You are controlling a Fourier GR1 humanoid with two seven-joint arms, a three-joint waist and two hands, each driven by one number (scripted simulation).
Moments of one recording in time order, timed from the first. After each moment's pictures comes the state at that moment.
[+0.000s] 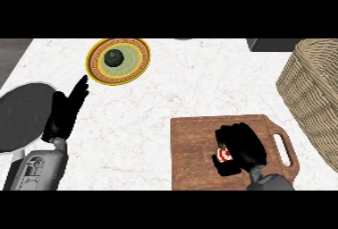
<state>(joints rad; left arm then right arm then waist) -0.24 0.18 0.08 -1.38 -0.15 -0.02 0.24 -0.10 -0.15 0.35 -1.55 1.29 0.26 0.13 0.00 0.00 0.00</state>
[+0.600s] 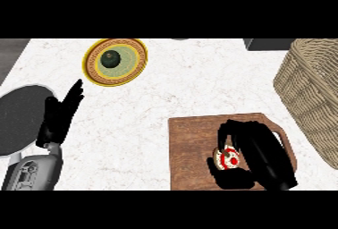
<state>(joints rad) -0.20 0.19 0.10 -1.39 -0.14 -0.03 0.22 -0.04 -0.02 0.28 -1.98 0.97 0.36 0.28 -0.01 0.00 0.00</state>
